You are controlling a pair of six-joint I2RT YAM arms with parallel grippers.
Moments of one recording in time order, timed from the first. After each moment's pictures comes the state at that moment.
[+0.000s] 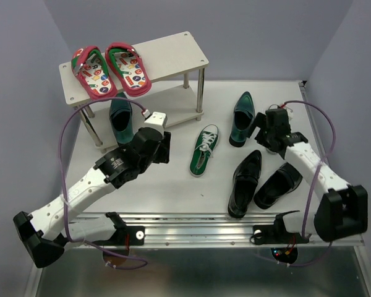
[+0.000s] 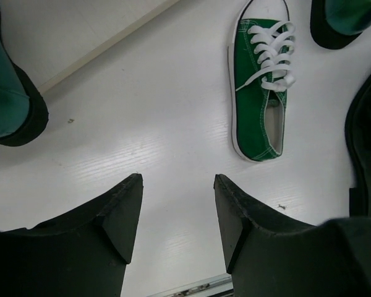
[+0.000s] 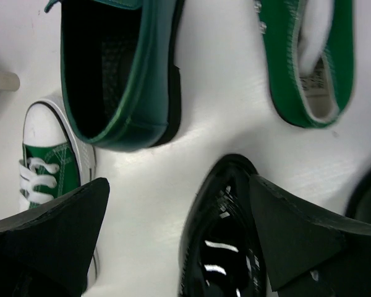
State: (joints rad) left arm -0.82 0.99 1.03 -0.67 -0.42 -0.38; right arm 0.21 1.19 0.90 -0.45 0.25 0.62
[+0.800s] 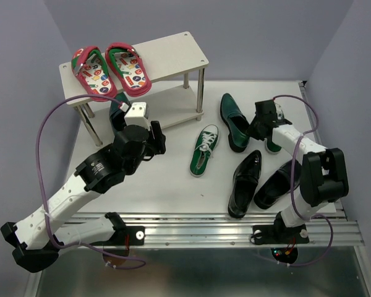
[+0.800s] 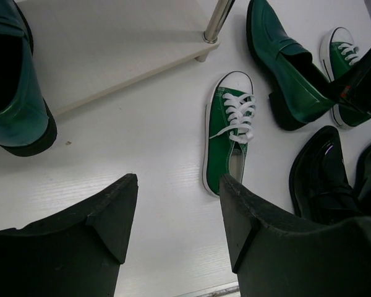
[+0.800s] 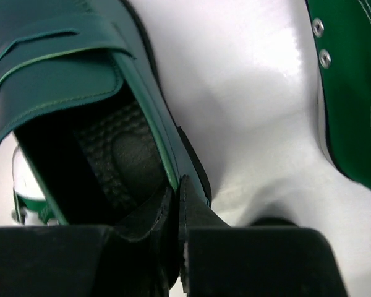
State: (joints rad) left arm -0.87 0.94 1.18 -0.71 -0.53 -0.52; right arm 0.19 1.66 1.12 -0.31 0.18 0.70
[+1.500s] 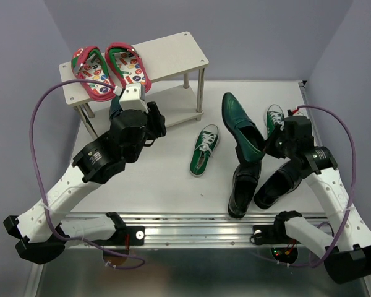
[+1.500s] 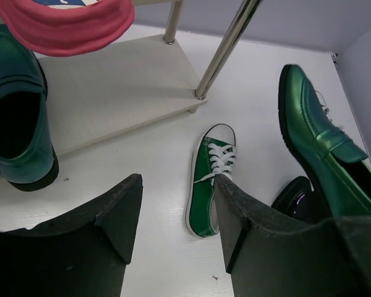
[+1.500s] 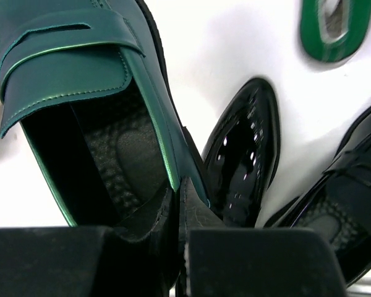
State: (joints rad) left arm -0.87 1.03 1.38 -0.68 -0.61 -0.52; right arm 0.21 0.94 1.03 -0.75 0.03 0.60
